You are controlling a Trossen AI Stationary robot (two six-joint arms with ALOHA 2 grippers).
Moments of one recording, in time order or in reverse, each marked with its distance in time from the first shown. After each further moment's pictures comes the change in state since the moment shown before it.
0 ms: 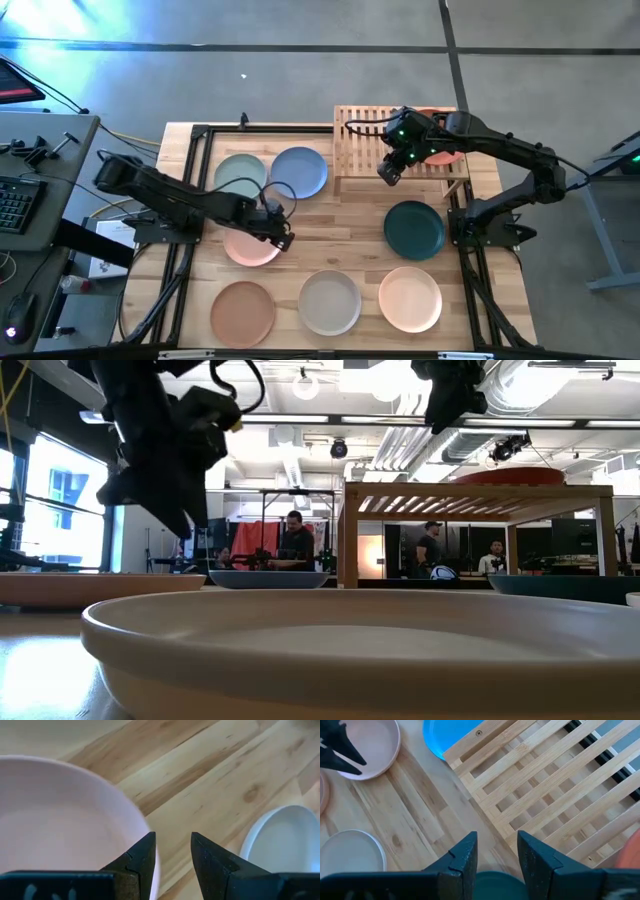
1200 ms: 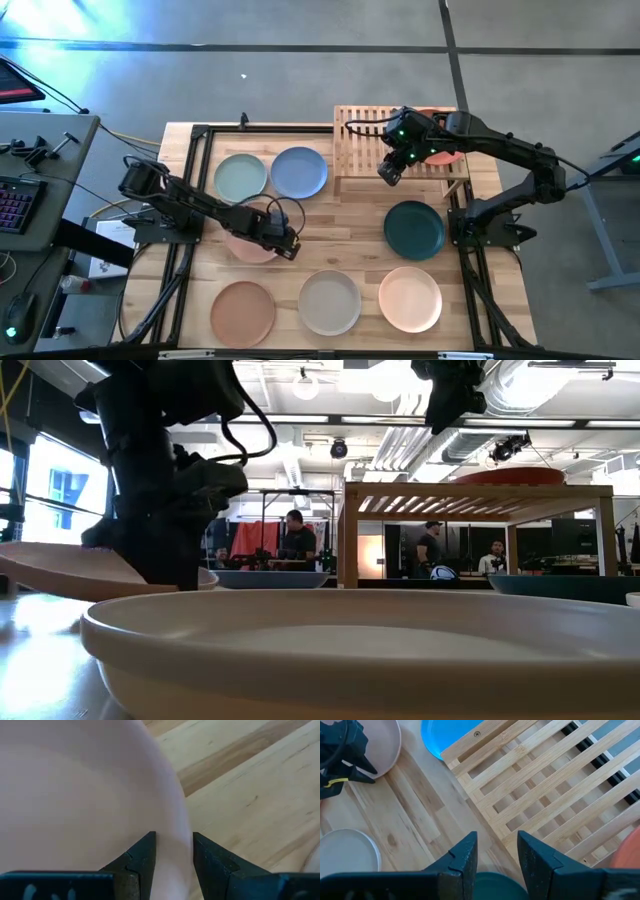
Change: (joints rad) left arm -0.045 0.220 0.002 0.054 0.008 -0.094; right arm 0.000 0.000 0.000 0.000 0.013 -0.023
